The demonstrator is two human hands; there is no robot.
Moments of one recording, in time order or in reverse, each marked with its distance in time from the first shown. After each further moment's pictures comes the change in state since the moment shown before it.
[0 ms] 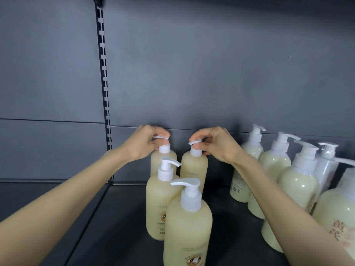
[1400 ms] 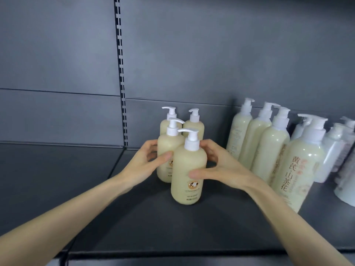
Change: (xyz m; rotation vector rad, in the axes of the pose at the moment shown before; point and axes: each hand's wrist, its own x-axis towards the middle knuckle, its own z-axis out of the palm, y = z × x) left_hand -0.164 0.026 0.041 -0.559 0.028 -0.280; right_hand -0.154 -0.042 0.039 0.319 -0.226 0.135
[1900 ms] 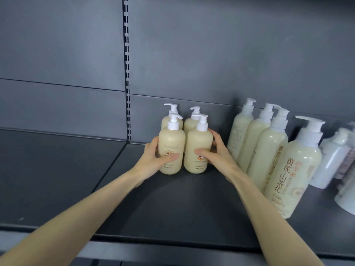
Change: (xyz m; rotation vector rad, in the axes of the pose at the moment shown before) left_hand 0.006 -0.008 0.025 0.073 0.096 -0.105; right_hand 0.035 0.051 -0.017 0.085 0.283 0.107
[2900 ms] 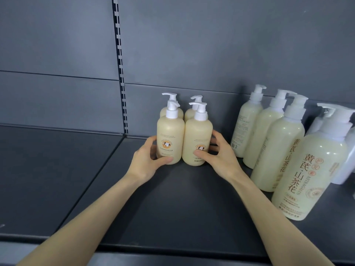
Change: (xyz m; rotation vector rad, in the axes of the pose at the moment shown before) left_hand 0.010 -0.027 0.003 0.177 0.122 0.042; right_hand 0.006 0.030 0.009 -0.050 0.082 -0.086
